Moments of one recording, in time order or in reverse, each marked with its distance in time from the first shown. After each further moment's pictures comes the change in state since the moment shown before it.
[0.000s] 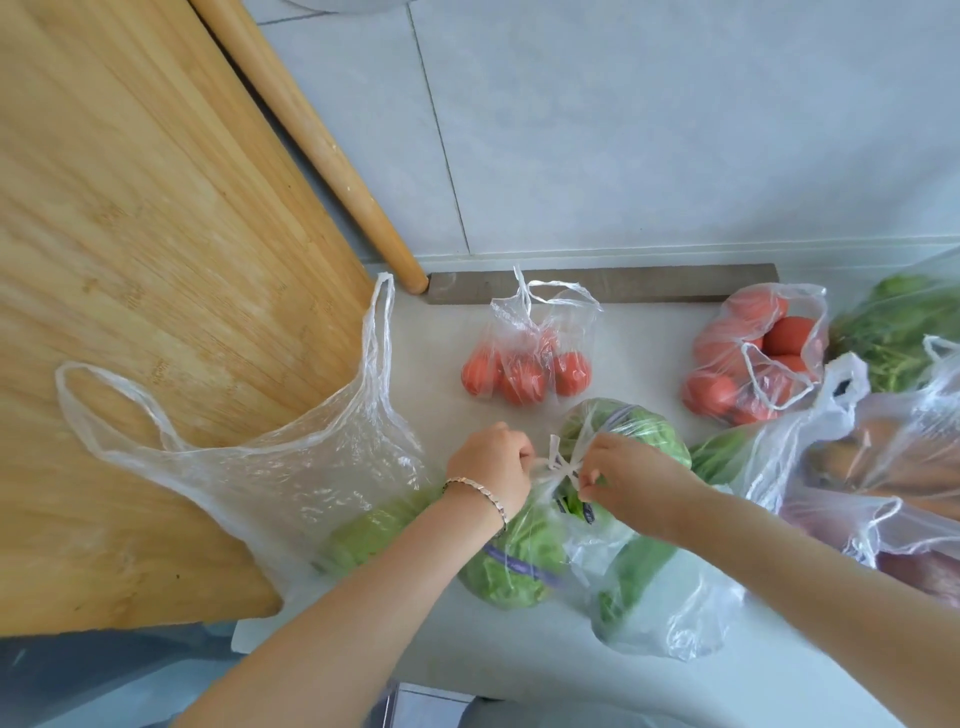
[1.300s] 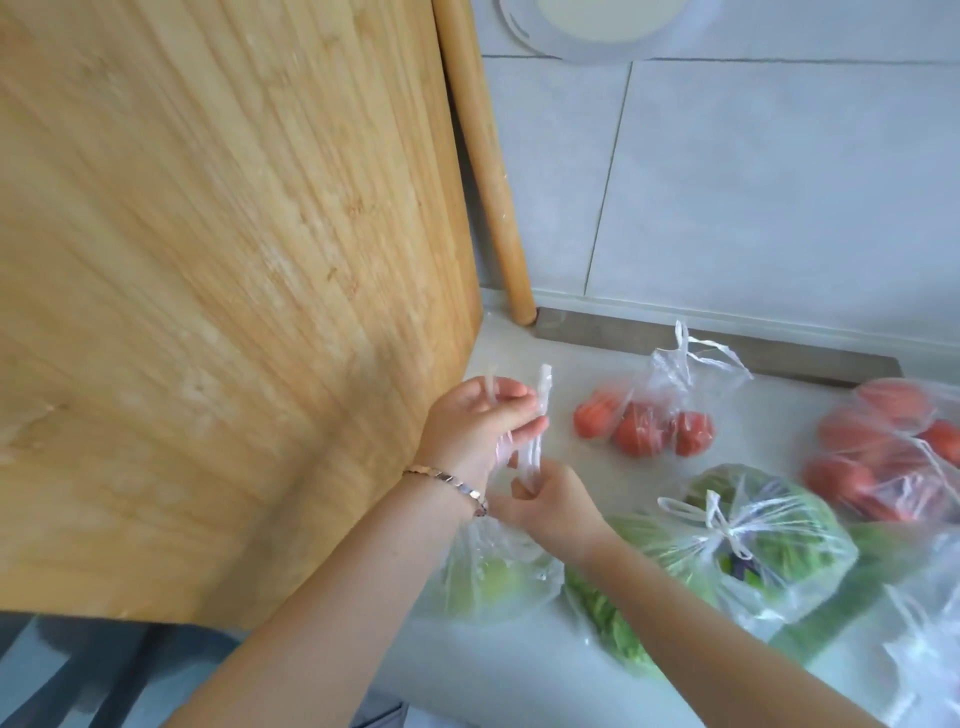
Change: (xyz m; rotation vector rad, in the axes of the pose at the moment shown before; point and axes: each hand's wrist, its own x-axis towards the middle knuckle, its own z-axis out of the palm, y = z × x) left_hand -0.032 -0.105 -0.131 -1.619 0.259 -0.151; right_hand 0.096 -0.194 0.035 1.024 0.103 0.065
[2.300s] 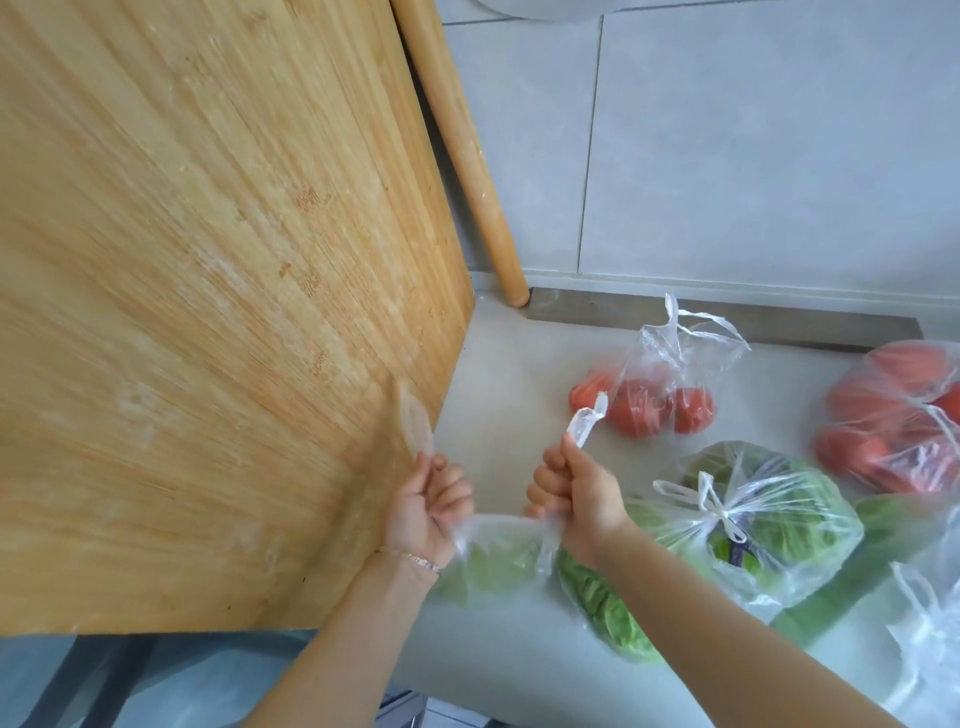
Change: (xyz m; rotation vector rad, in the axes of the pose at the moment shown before) left_hand 0.007 -0.082 -0.066 -0.578 0.067 -0.327; right_hand 0.013 0.038 -0.025 0.928 0.112 0.303
